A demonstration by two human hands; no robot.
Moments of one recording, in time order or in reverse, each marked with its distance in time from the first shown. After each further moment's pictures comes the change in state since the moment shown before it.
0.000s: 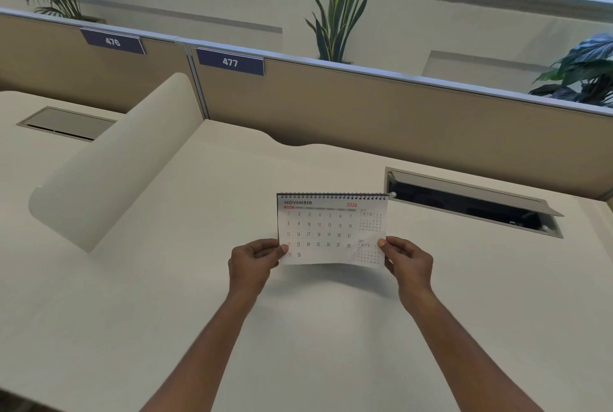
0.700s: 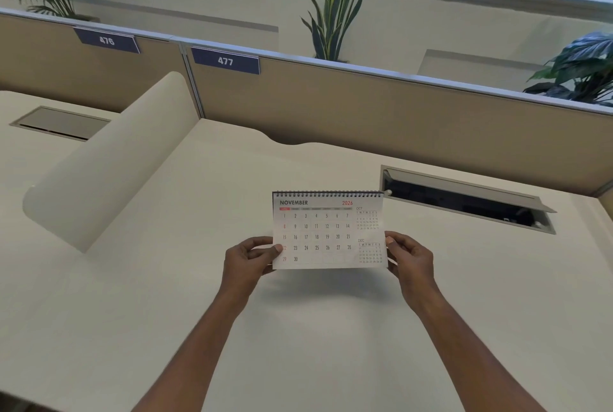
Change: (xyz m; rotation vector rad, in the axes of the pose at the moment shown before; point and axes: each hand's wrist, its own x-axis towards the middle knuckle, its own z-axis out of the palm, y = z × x) left_hand -0.003 0.000 -0.010 -0.125 -0.161 -0.034; right_hand -0.006 -0.013 -0.015 -0.032 -0.146 -0.025
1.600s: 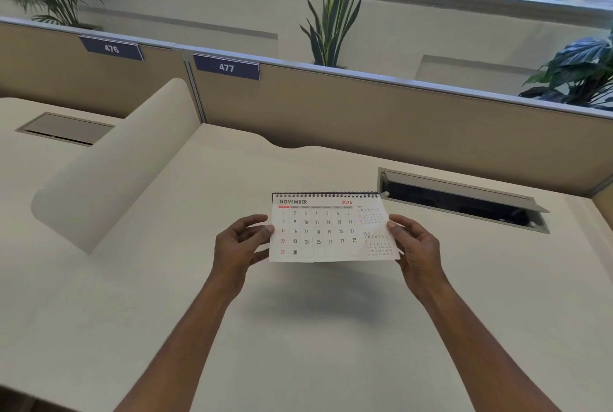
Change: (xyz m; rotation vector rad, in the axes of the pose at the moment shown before) left_hand -0.009 0.040 -0.004 -0.155 -0.039 0.089; right_hand -0.012 -0.036 -0.003 0.169 -0.101 -0.034
